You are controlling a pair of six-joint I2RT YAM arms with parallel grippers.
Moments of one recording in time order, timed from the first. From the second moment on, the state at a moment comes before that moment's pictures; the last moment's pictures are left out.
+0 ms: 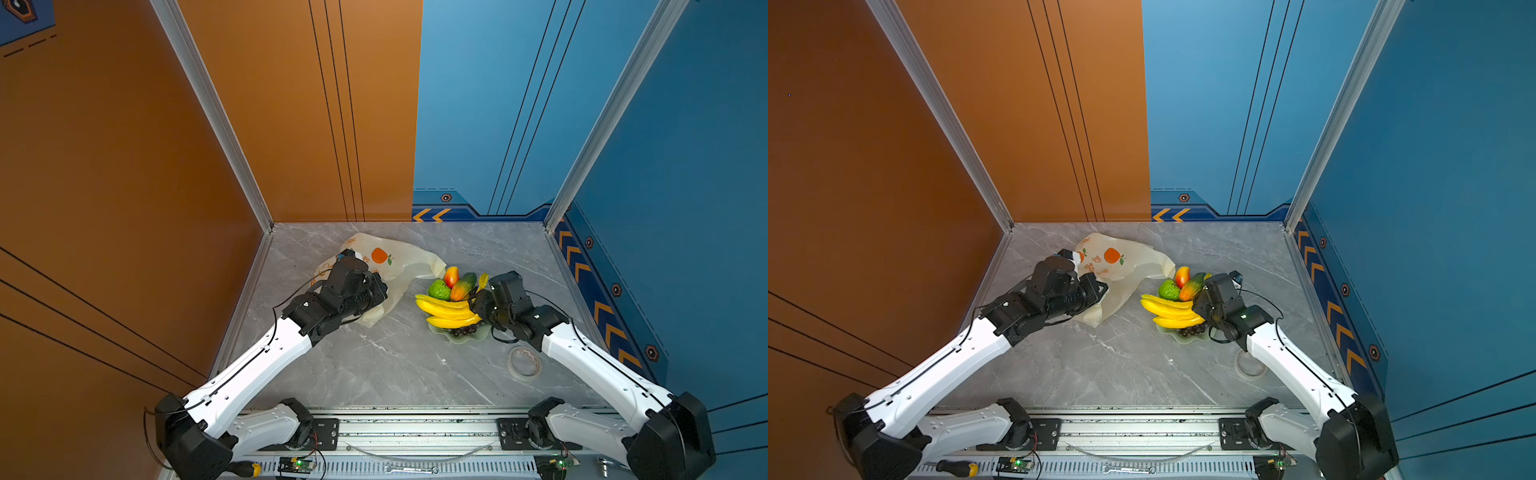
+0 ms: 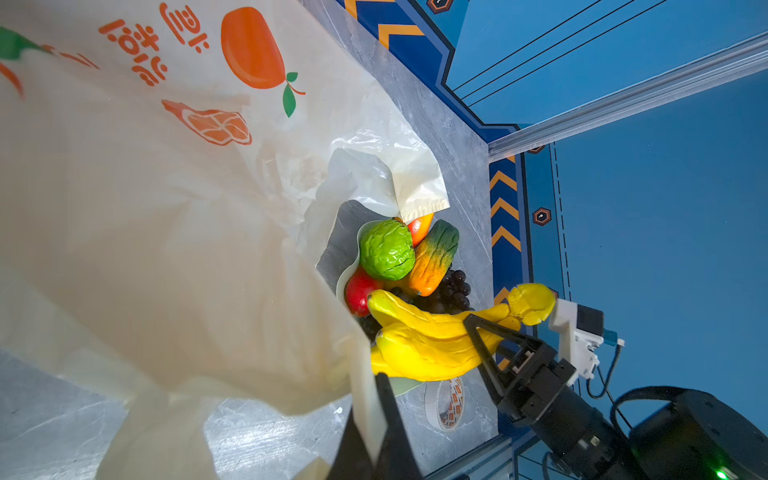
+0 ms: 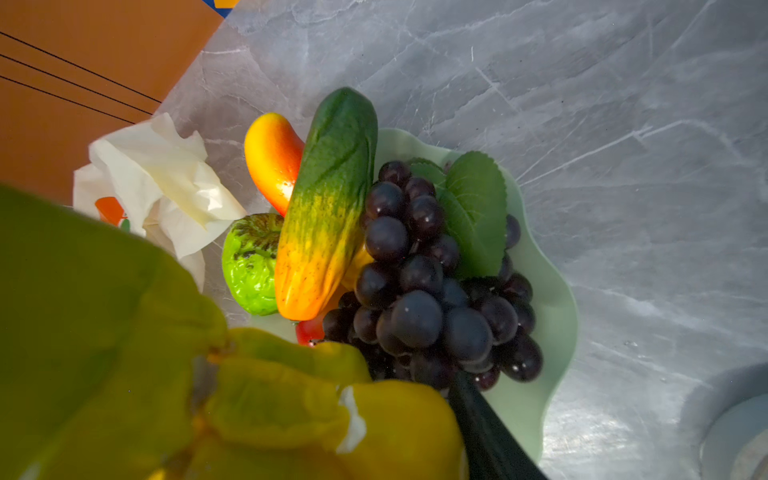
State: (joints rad) left arm -0.65 1.14 1.08 -0.55 0.00 -1.02; right arm 0.46 1.11 0.81 -0.53 0.11 0.97
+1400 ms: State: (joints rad) left arm -0.52 1.06 1.08 -0.44 0.03 -1.23; right arm 0.65 1.46 1.44 -0.57 0.35 0.55
